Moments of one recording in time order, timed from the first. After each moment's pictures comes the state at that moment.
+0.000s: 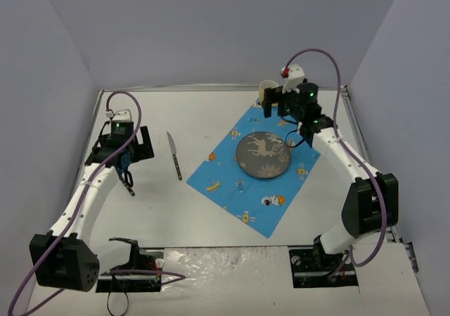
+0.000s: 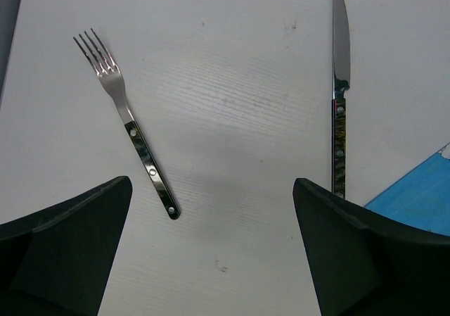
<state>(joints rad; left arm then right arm) -0.12 1.16 1.00 -0.64 -0.27 -0.28 0.21 1.56 1.23 0.03 -0.12 -0.03</state>
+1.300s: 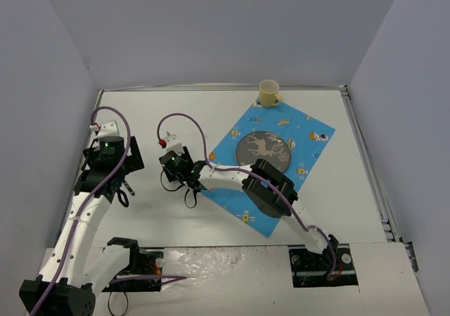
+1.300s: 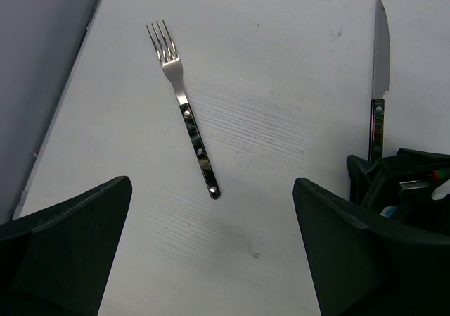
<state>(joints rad) -0.12 0.90 0.88 -0.70 -0.39 -0.28 1.07 2.33 1.68 -0.05 0.44 0.37</state>
